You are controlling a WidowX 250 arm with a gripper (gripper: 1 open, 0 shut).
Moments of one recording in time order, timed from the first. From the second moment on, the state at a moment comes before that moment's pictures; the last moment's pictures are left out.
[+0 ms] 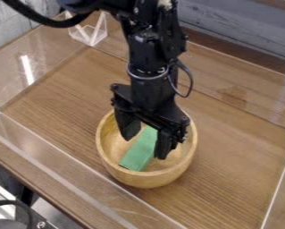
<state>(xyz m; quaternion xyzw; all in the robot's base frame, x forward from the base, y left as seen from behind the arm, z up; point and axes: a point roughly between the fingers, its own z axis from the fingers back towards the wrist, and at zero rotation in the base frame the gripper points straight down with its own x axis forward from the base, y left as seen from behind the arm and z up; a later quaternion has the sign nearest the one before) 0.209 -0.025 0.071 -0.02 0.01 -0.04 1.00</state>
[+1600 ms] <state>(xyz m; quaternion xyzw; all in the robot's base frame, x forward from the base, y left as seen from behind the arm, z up) 0.212 -0.016 0.075 -0.04 0.00 -0.05 1.00</state>
